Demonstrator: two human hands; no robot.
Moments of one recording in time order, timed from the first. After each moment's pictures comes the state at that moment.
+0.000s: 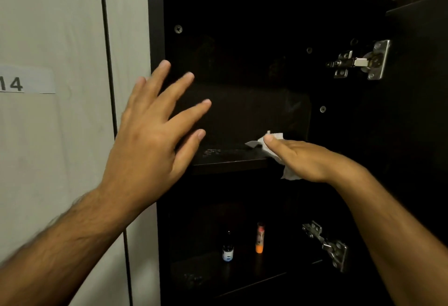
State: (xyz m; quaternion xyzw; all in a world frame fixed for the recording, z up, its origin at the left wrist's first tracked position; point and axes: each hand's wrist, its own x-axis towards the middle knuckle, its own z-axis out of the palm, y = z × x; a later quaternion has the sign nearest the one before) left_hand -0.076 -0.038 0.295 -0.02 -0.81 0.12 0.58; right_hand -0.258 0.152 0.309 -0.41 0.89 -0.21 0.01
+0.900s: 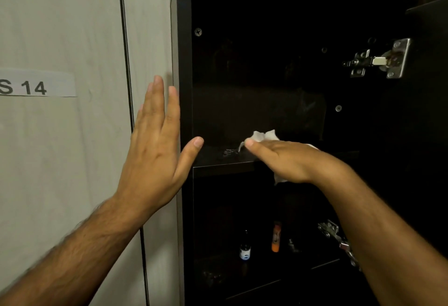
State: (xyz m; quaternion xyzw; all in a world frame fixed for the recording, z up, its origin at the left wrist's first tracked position) left_hand -0.078 -0.082 0.270 0.05 -0.83 0.02 0.56; right_hand -0.219 0.107 0.309 -0.46 0.87 -0.17 -0.01
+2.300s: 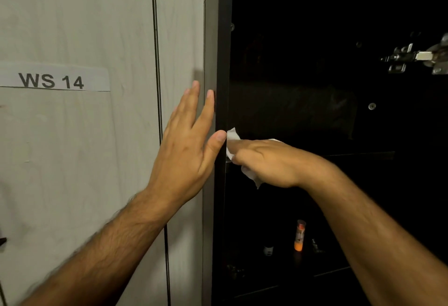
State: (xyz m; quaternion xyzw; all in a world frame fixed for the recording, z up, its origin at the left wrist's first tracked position) left_hand -0.073 -0.094 0.264 0.03 -0.84 -0.03 0.55; right_hand -0.170 0.053 0.311 -0.59 0.79 -0.18 0.03
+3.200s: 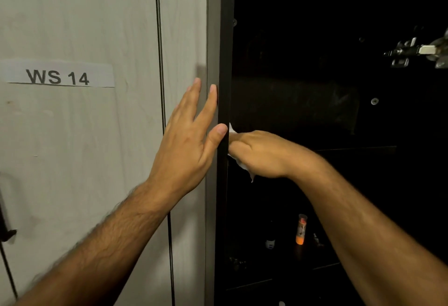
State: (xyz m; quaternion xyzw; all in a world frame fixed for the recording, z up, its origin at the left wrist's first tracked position) left_hand -0.070 -0.097 0.265 0.05 -0.85 -0.03 0.53; right_hand -0.164 0.038 0.312 -0.58 0.80 -0.14 0.00
